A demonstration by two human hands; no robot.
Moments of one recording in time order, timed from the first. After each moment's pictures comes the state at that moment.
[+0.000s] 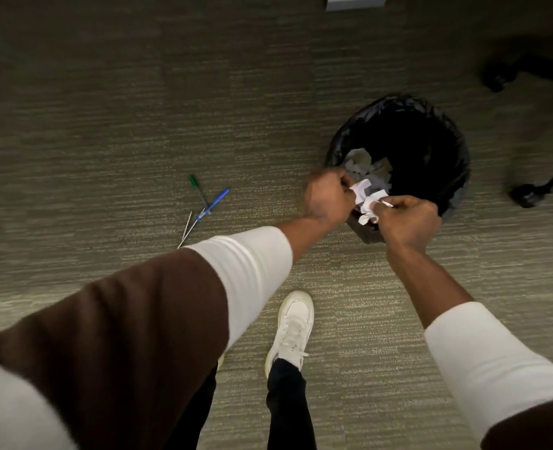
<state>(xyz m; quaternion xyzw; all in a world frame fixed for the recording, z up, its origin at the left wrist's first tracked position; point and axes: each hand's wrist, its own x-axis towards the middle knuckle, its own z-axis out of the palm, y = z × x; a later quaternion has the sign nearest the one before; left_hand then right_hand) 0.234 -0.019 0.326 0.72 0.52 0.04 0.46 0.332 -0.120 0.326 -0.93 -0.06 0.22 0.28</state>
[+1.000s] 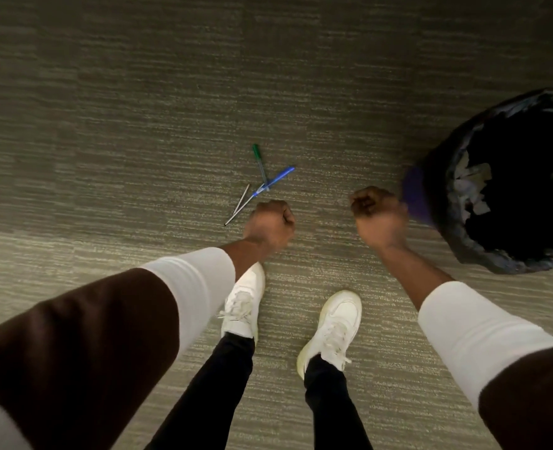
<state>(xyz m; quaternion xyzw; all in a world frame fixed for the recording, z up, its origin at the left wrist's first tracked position) -0.025 0.028 0.213 0.68 0.59 -0.13 0.41 0.183 -0.034 0.229 -0.84 -0.40 0.33 0.18</state>
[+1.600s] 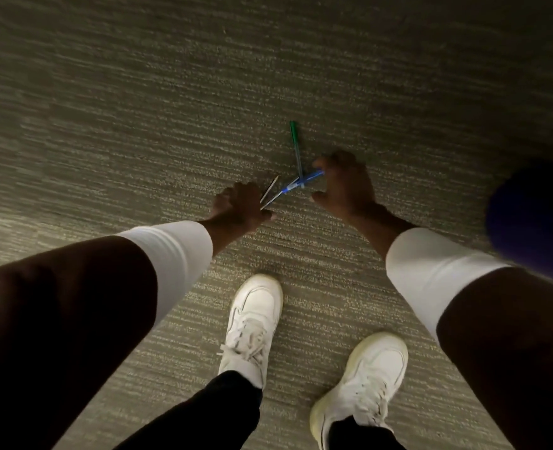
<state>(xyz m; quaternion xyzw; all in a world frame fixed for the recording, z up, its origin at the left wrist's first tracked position) -0.142 0.096 0.025 0.69 0.60 -0.27 0.30 0.076 0.081 0.040 -0.69 -0.66 0.30 -0.04</state>
